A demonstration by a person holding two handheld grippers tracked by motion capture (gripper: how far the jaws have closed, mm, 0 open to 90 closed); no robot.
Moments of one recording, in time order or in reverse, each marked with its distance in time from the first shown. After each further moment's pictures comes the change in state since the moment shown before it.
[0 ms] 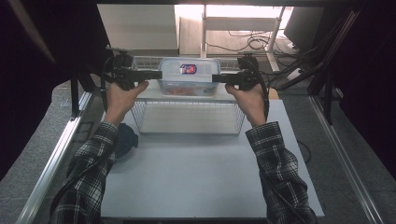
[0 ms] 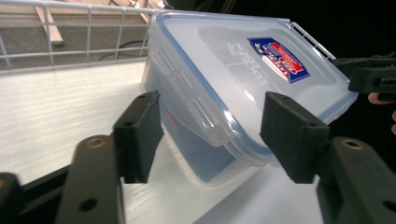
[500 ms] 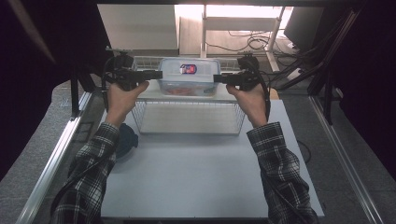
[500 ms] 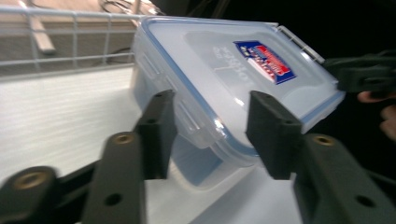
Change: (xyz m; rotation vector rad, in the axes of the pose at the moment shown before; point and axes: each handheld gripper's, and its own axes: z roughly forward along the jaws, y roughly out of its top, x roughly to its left) left arm -0.005 -0.002 -0.001 -0.018 0.000 0.045; right arm 0.004 0.000 -0.004 0.000 -0.023 -0.041
